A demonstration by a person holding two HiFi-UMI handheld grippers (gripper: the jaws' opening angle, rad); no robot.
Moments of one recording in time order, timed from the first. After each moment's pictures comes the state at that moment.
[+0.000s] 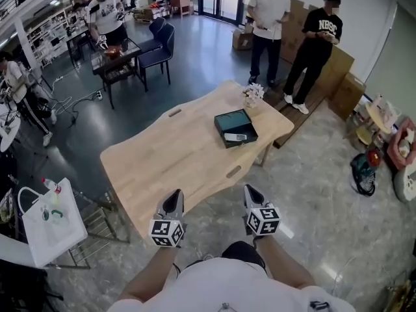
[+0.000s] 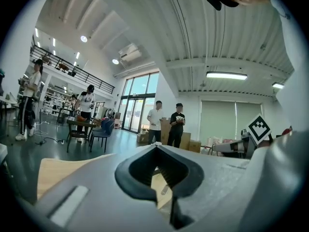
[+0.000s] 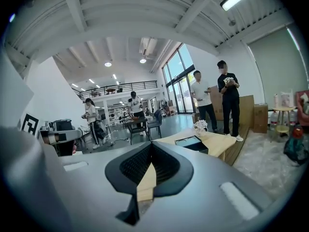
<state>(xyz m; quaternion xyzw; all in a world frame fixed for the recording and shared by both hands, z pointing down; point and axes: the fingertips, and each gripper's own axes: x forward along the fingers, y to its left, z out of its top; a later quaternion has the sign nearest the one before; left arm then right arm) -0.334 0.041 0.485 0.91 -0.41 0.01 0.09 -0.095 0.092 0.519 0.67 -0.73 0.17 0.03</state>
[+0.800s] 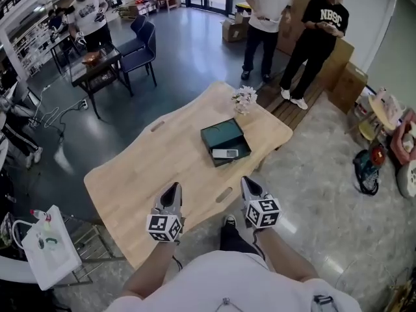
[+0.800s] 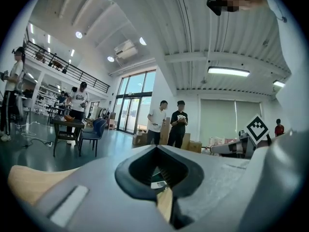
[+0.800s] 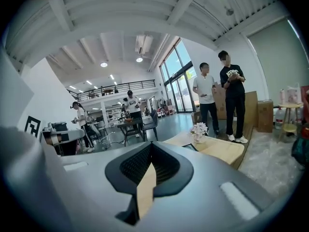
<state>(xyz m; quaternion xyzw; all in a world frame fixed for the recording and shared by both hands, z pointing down) -0.195 -0.139 0.500 0.92 -0.39 0.01 0.08 0.034 -0.084 0.542 0.66 -0.73 0.18 0.02</state>
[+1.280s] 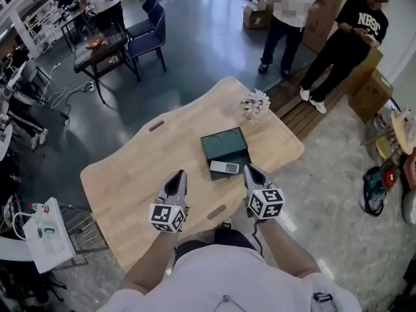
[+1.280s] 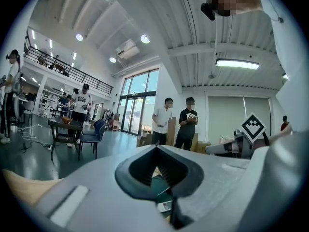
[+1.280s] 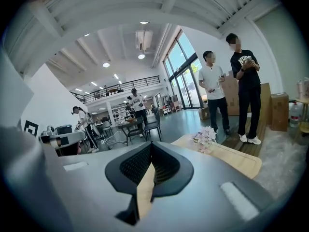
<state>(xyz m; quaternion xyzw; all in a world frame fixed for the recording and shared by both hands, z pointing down) -0.076 -0.282 0.497 0.90 -0.42 0.00 0.07 0.141 -0.258 0.543 0.62 -0.76 0.20 0.03</state>
